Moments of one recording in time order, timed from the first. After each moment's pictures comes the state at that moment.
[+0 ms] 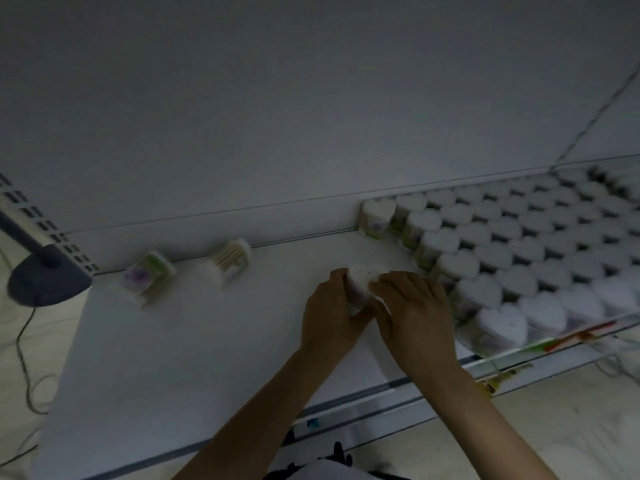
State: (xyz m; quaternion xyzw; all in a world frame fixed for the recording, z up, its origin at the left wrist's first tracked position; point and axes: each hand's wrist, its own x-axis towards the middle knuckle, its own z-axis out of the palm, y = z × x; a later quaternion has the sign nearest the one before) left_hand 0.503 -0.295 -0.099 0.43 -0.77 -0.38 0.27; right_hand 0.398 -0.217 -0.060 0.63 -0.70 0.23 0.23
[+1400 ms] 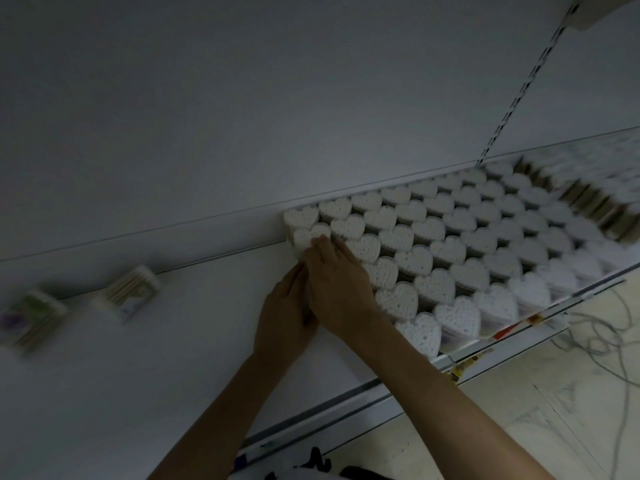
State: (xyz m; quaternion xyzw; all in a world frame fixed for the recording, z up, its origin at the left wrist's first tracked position) left_hand 0.433 -0.312 -0.127 0.36 -0.86 -0.27 0.27; right_hand 0.330 -0.274 -0.068 0.63 -0.74 0.19 0.10
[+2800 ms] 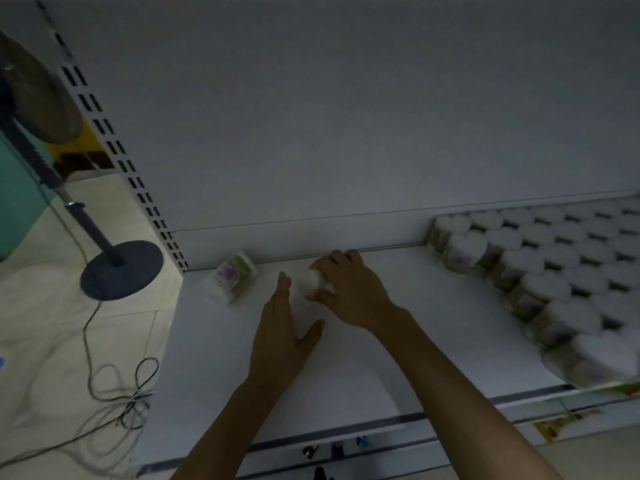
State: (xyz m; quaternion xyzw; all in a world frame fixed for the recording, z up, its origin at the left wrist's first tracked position) left_hand 0.665 -0.338 -0.110 0.50 -0.73 -0.33 0.32; right_hand 0.512 -0.351 -0.059 0.72 -0.67 0.17 -0.12
